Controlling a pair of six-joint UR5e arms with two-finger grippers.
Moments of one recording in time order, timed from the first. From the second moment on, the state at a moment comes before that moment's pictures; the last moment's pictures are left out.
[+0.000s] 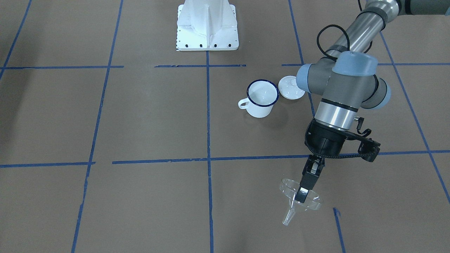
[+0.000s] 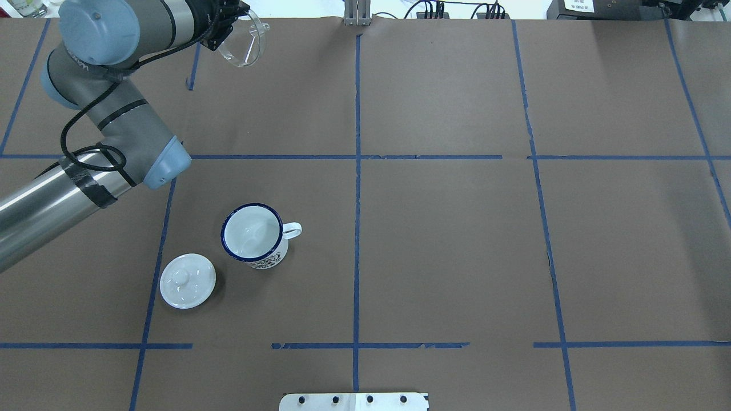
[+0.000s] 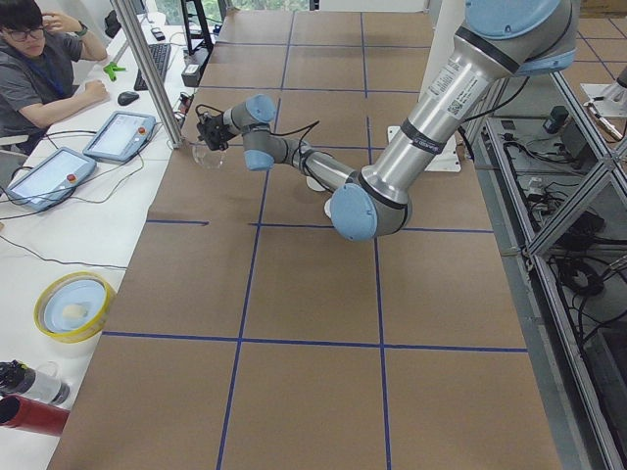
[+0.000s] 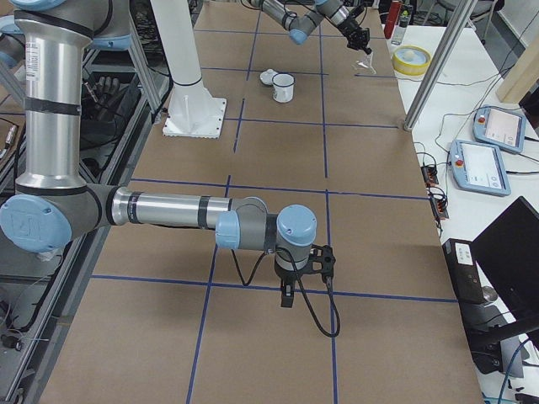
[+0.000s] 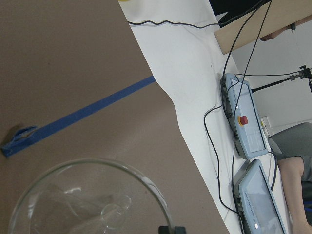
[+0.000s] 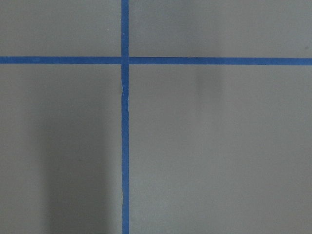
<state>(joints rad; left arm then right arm) -0.89 -2.23 -1.42 -2.44 -1.62 -2.06 1.57 -1.68 1.66 -1.57 2.29 0.01</state>
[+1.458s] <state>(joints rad) -0.67 -2.31 -2.01 -1.08 -1.99 -1.32 1.57 -1.68 1.66 -1.57 2.29 0.01</state>
